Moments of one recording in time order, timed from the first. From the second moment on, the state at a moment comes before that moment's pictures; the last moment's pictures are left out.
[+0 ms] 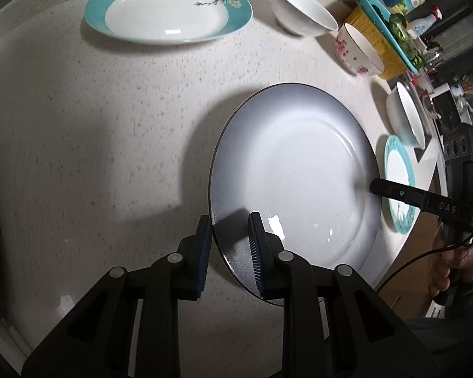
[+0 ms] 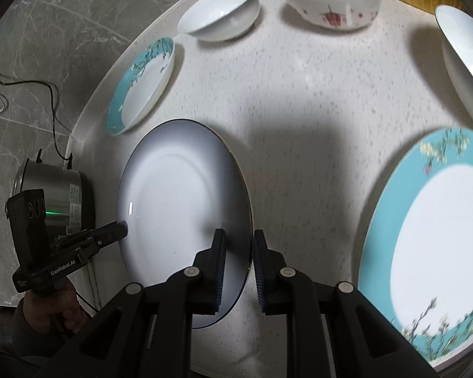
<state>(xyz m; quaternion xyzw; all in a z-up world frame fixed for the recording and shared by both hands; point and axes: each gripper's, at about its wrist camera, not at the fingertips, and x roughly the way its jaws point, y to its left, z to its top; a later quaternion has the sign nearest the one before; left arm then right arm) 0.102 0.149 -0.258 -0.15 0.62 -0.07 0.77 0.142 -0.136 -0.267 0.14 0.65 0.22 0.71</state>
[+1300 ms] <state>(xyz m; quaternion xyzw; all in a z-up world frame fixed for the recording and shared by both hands) 0.116 0.020 -0.175 -0.12 0.52 -0.24 0.81 0.064 -0.266 -0.199 0.33 0.49 0.18 0.79</state>
